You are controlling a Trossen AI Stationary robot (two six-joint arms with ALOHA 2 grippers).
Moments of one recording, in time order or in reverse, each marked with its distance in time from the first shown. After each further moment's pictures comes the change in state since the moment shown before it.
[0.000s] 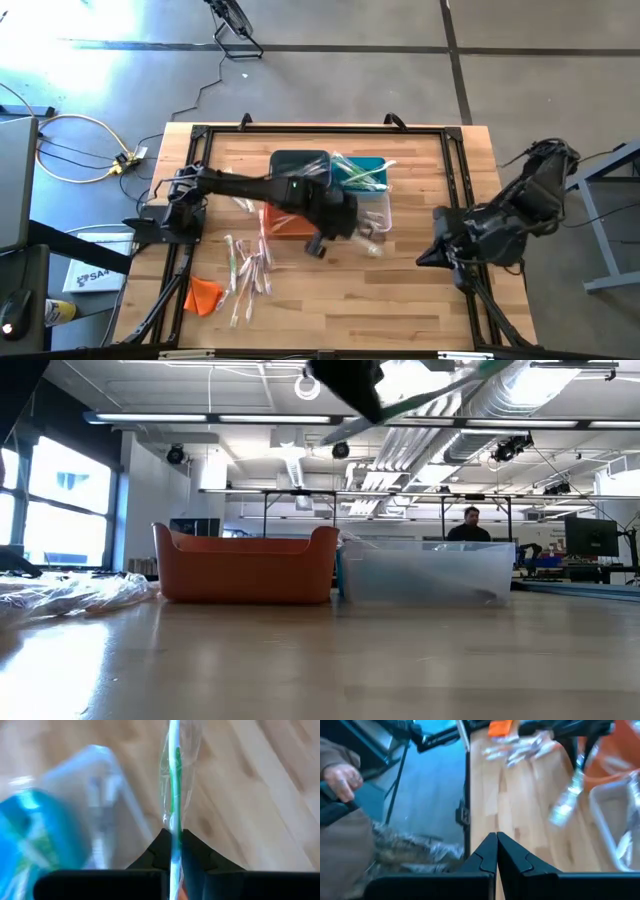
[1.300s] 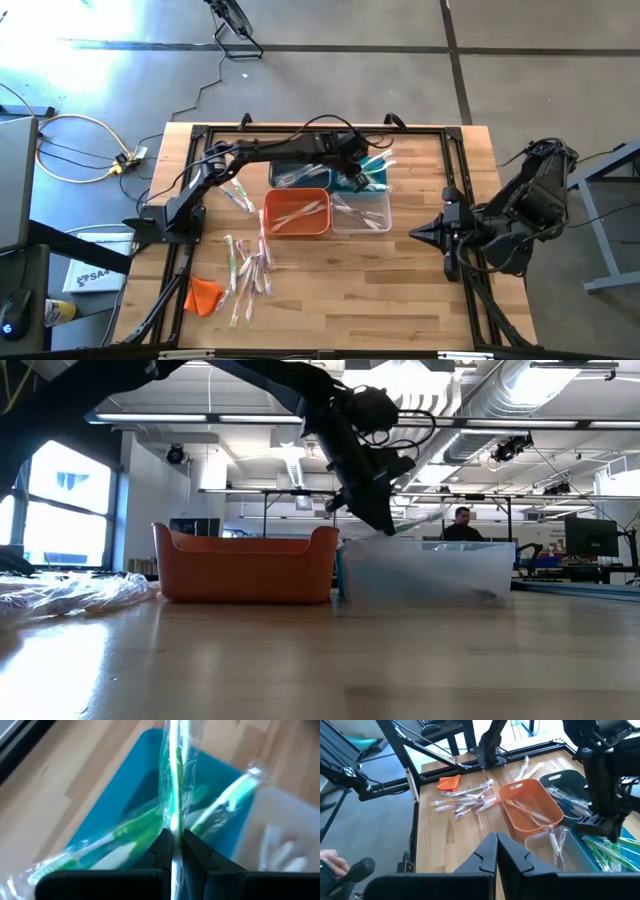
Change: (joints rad) left arm 0.386 0.235 0.011 0.356 -0.043 -0.592; right arm 0.067 0.000 0.000 -0.030 0.452 -0.041
